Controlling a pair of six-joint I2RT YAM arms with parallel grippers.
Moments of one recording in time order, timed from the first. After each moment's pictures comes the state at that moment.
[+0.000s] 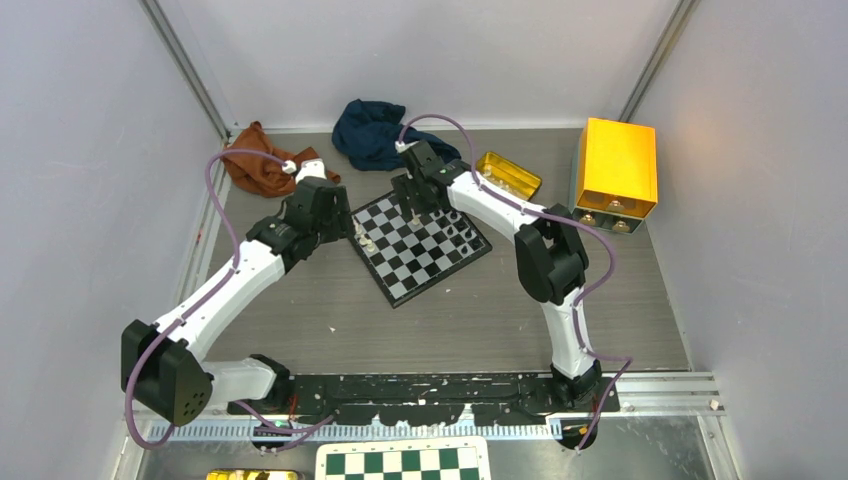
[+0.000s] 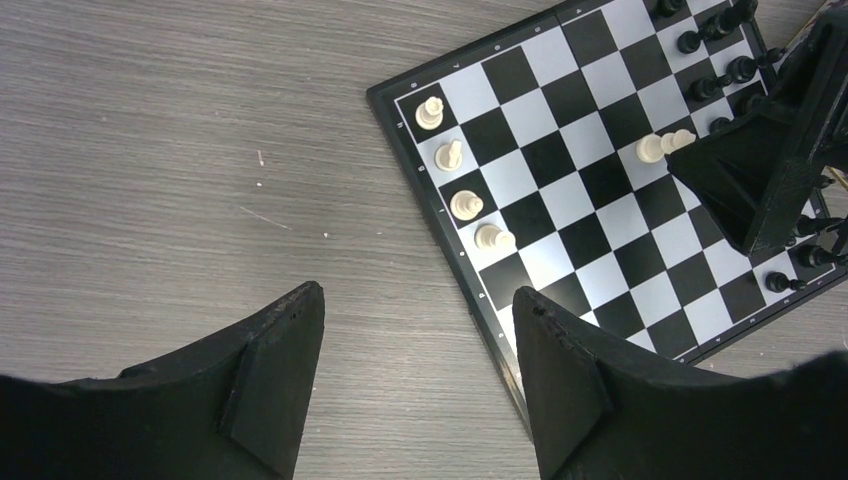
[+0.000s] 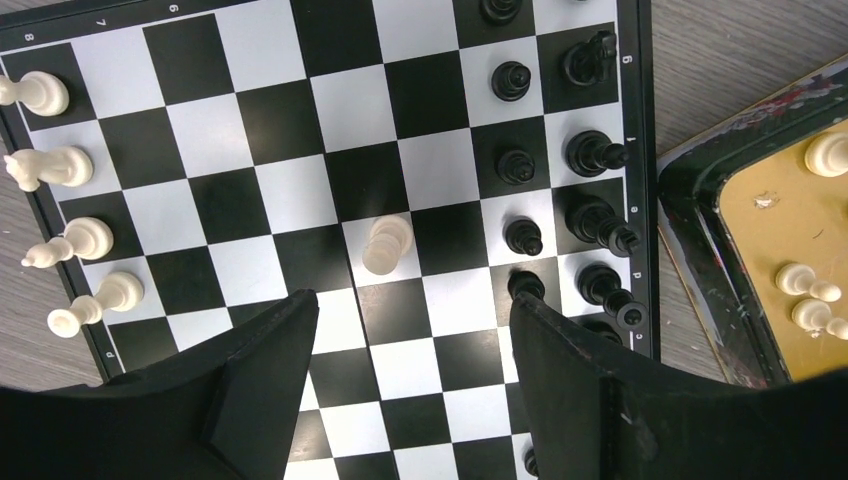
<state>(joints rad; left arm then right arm) -0.48 1.24 1.04 -0.53 -0.36 -0.50 0.66 2.10 1.78 -0.62 0.15 0.21</state>
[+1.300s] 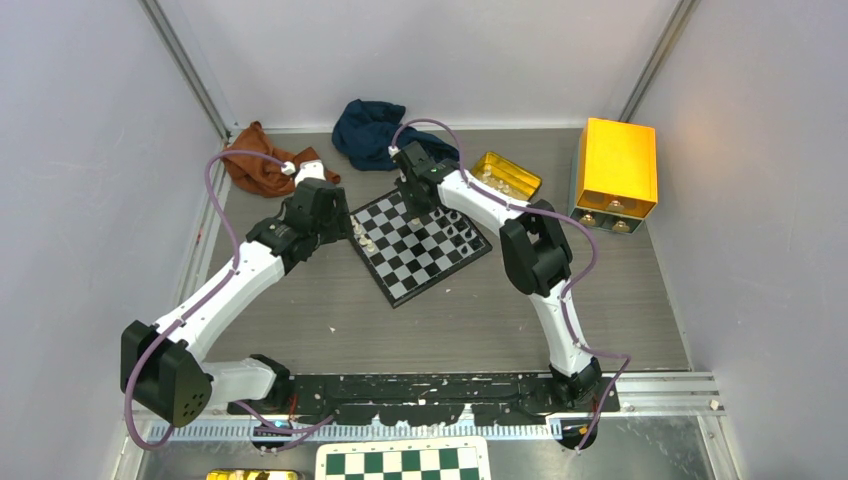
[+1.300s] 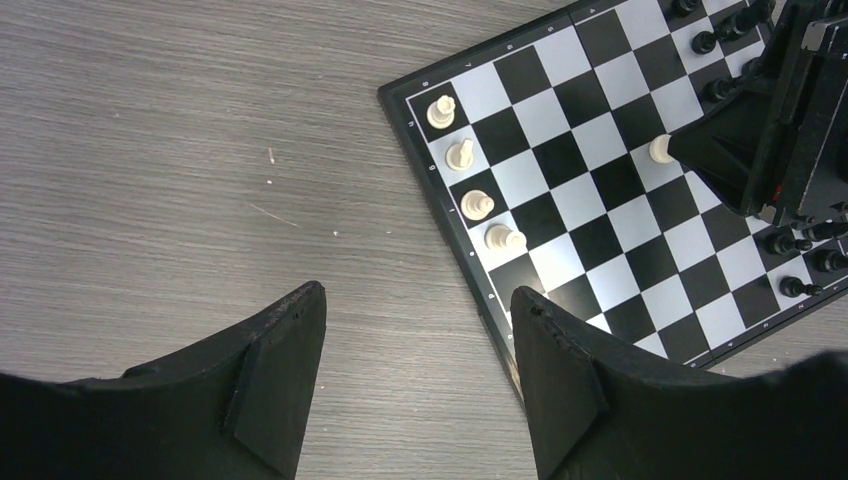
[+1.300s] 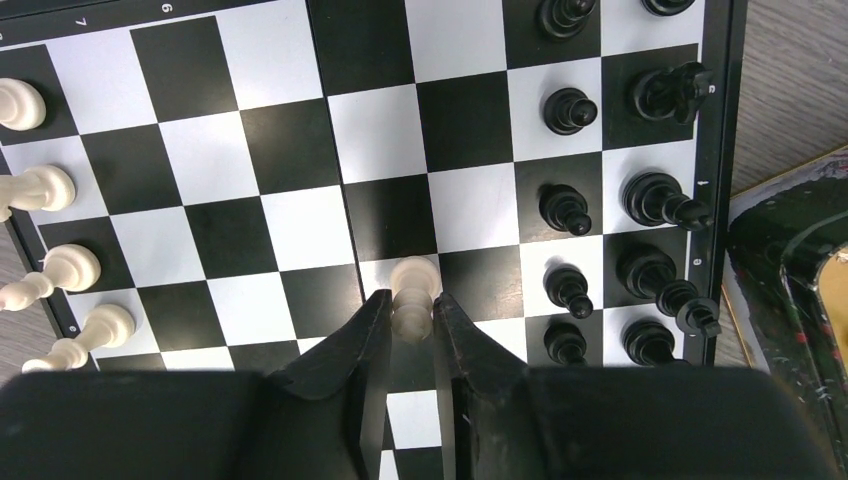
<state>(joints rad) -0.48 1.24 1.02 -0.53 -0.38 -0.50 0.66 2.23 1.89 -0.65 0.10 0.20</state>
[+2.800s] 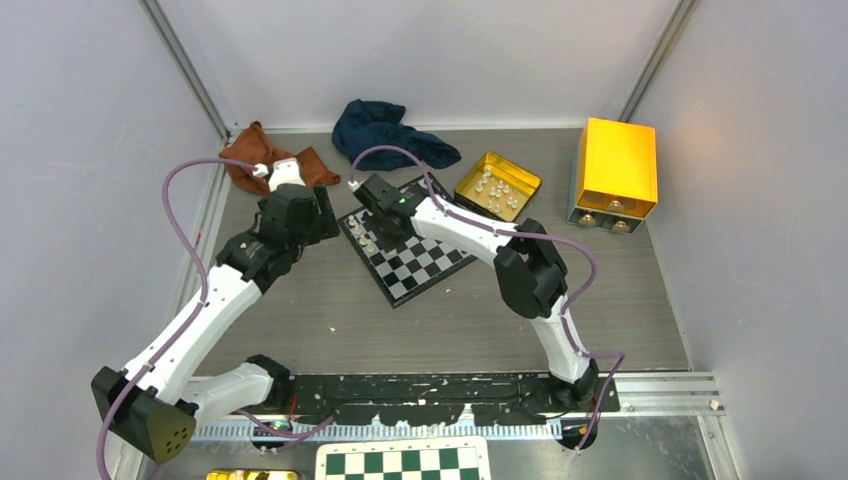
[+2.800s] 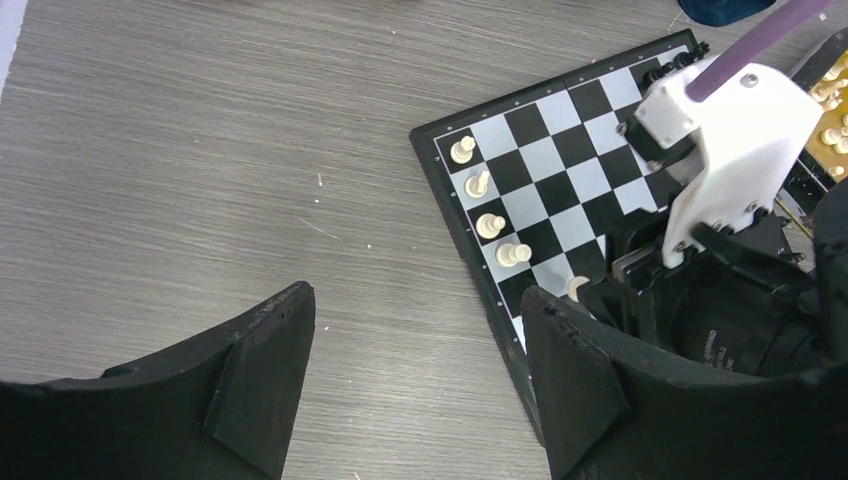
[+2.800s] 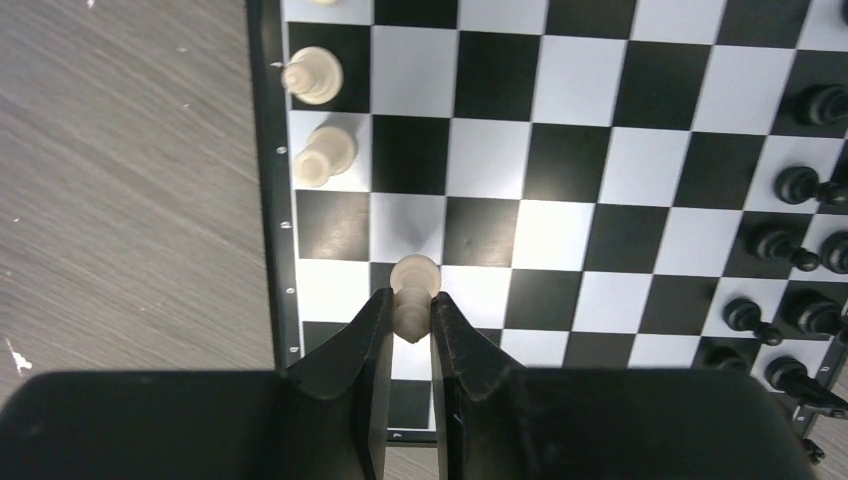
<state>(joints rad) -0.48 1.05 1.02 -0.59 -0.45 -0.50 0.87 2.14 1.83 -0.73 0.15 0.21</state>
